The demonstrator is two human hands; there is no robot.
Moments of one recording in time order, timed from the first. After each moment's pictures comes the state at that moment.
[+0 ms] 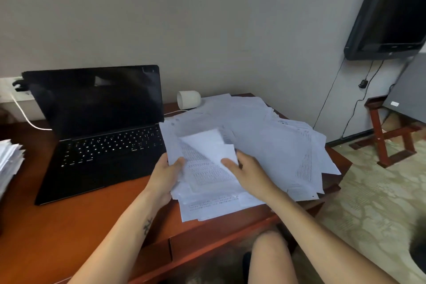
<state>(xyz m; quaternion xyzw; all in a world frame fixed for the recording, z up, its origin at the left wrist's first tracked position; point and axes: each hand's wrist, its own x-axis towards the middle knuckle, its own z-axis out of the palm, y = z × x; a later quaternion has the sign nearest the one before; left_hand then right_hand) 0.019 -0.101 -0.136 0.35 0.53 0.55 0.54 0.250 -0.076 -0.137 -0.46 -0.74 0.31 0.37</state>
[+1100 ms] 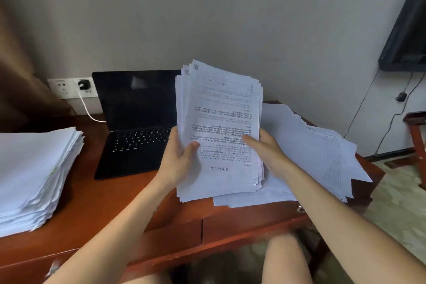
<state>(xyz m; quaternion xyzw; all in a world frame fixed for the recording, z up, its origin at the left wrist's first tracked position) -0.031 -0.153 -0.102 0.58 0.47 0.61 0.27 0.205 -0.068 -0.091 -0.42 -0.60 0.50 0.47</state>
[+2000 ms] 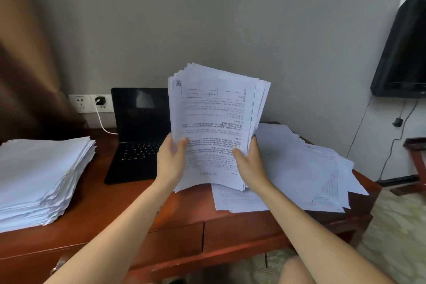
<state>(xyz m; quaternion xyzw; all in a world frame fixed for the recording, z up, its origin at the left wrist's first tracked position) -0.041 -0.161 -0.099 0.50 0.51 0.67 0.19 0.162 -0.122 -0.093 -0.39 -0.66 0.34 0.55</state>
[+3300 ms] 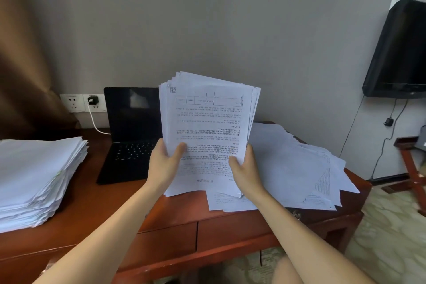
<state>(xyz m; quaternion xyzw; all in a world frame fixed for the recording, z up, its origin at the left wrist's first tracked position) -0.045 -0.162 -0.108 0.49 0.53 0.65 0.22 0.169 -0.124 -0.114 -0.41 -0.63 0.36 0.55</state>
